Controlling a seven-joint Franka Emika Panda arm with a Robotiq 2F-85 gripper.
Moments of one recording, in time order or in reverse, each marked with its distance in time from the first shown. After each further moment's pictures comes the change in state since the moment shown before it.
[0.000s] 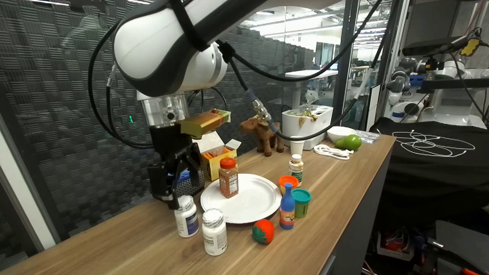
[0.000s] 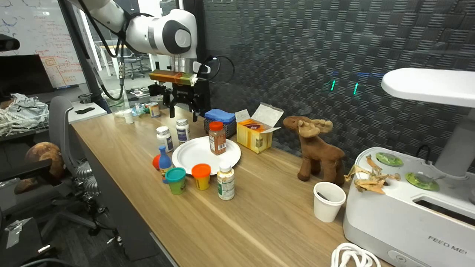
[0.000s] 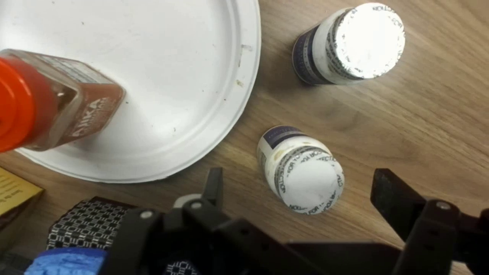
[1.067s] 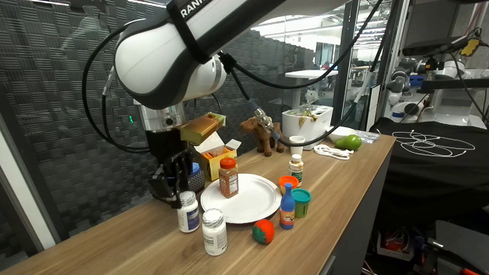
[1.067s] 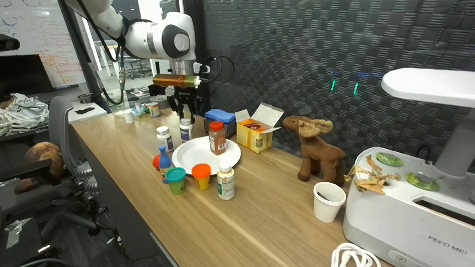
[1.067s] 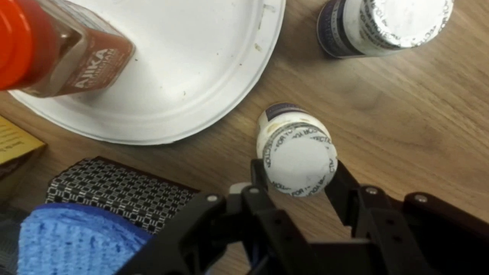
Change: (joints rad) arm 0.007 0.010 0.000 -0.014 -0.046 0.098 -0.048
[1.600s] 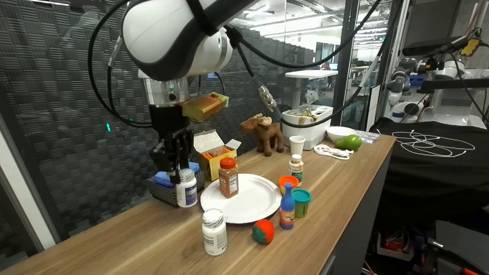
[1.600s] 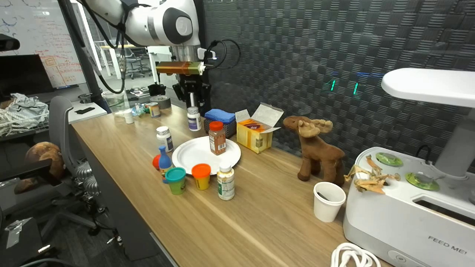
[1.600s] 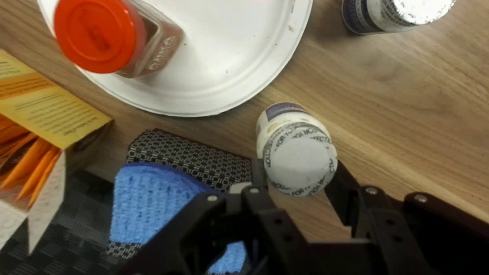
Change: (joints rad) arm -0.014 -0.063 -0.022 -0.003 -0.007 0.017 0.018
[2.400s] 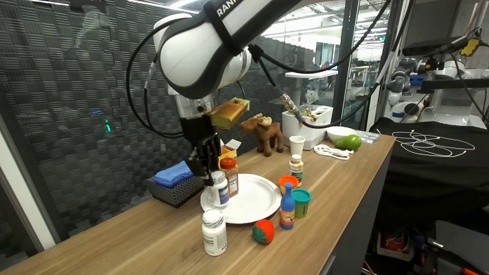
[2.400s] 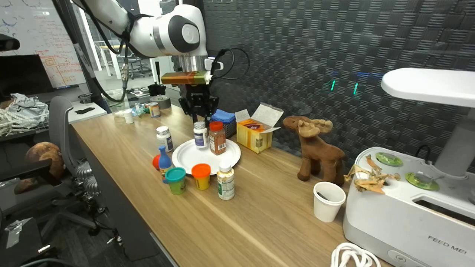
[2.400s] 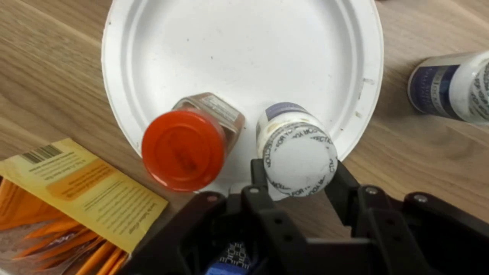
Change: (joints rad) arm -0.020 -0.042 -0.054 -0.130 -0.056 -0.013 0.014
